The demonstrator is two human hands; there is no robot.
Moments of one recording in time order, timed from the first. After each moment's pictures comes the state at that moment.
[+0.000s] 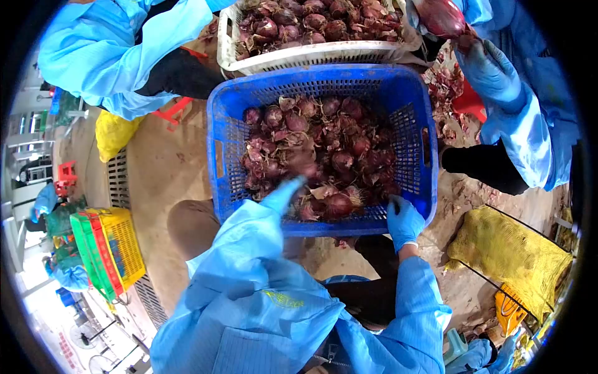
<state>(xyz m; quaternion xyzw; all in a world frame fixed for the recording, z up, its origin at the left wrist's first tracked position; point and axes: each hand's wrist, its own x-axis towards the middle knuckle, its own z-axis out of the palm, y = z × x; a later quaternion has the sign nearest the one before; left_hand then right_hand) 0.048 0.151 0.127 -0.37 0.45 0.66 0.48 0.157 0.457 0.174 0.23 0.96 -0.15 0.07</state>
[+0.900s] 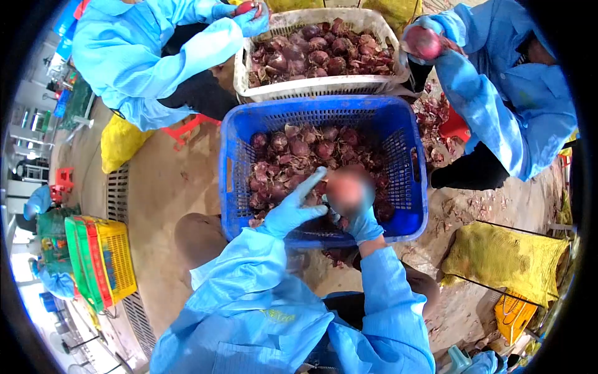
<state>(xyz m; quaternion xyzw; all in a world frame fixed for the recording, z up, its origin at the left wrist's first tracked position) 0.050 0.175 0.223 0.20 0.62 0.70 0.29 0.086 0.360 0.146 0.15 0.50 -0.84 0.14</state>
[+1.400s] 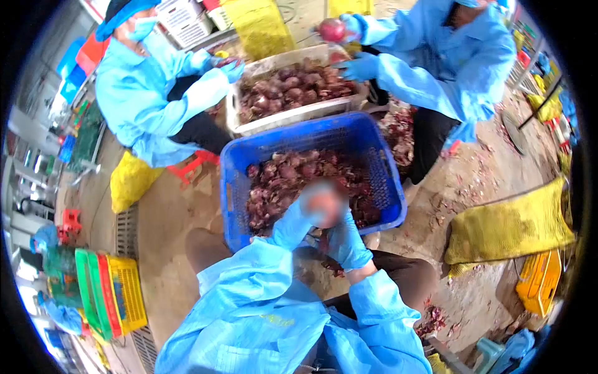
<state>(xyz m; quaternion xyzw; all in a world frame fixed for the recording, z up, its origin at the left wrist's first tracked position) 0.105 0.216 0.304 0.13 0.58 0.73 0.34 0.170 0.334 0.299 0.18 0.20 -0.95 0.17</state>
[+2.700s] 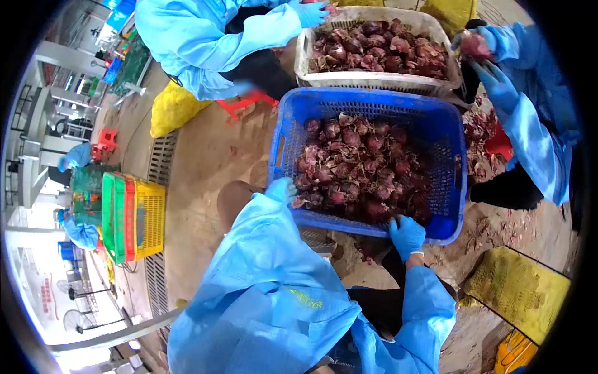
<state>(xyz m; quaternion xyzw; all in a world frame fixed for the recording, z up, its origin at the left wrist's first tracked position) 0.054 0.025 0.113 -0.45 0.57 0.66 0.22 0.159 0.400 0.177 0.08 0.97 -0.19 0.16</state>
